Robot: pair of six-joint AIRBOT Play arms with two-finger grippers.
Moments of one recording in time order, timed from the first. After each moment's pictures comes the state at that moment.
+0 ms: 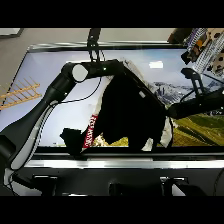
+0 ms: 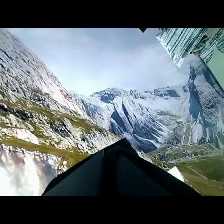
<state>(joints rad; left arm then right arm) -0.56 -1.76 1.91 1.19 -0.62 -1.66 -0.11 -1.07 1.23 -1.14 1.56 1.15</state>
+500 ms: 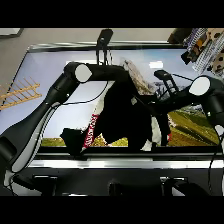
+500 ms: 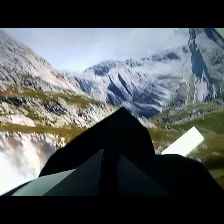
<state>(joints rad) -0.61 -1.75 1.95 1.18 -0.80 -1.53 0.12 -1.17 1.25 -1.21 1.40 1.18</state>
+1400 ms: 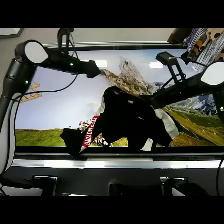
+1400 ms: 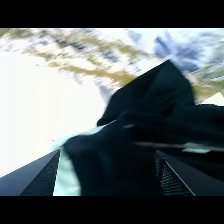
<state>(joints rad) -0.36 -1.61 1.96 1.21 -1.22 -1.50 0.14 -1.16 1.43 -1.16 1.47 1.14</state>
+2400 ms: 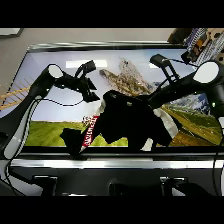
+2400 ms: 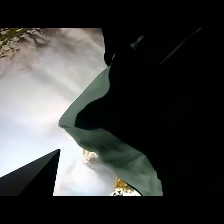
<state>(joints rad) -0.27 -1.76 1.71 0.90 -1.17 -0.42 0.14 -1.22 1.44 -1.15 1.44 1.01</state>
